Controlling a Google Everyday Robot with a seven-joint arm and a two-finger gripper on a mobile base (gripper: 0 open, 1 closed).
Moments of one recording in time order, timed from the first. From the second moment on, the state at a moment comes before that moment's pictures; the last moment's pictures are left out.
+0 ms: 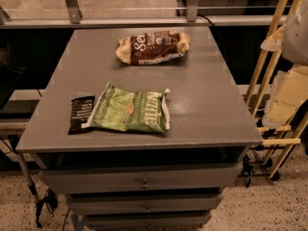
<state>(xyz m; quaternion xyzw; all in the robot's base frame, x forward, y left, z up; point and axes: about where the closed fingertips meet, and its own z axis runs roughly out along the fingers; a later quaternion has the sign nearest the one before) 0.438 -0.216 0.980 -0.60 0.78 -0.04 0.16</state>
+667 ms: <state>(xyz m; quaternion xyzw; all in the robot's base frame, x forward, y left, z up) 0.496 -0.193 0.975 -0.65 0.73 -0.05 0.18</state>
